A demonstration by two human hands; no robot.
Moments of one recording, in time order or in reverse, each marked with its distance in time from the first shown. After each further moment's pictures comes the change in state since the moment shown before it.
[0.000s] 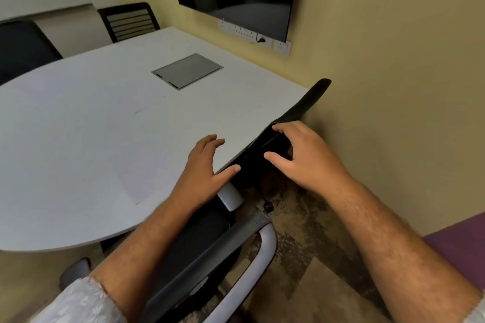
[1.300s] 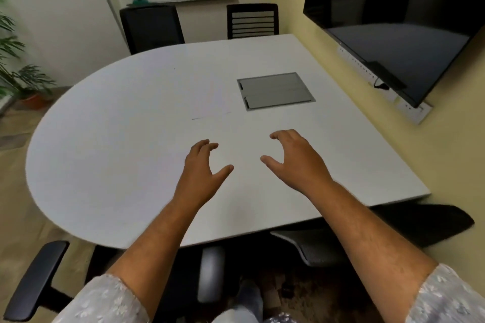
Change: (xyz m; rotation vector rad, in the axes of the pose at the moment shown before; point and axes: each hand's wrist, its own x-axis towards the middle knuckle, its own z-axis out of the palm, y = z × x) left_hand 0.277 -0.080 0.072 0.124 0.516 -0.581; right_hand 0.414 0.124 0.126 0.179 -0.327 -0.433
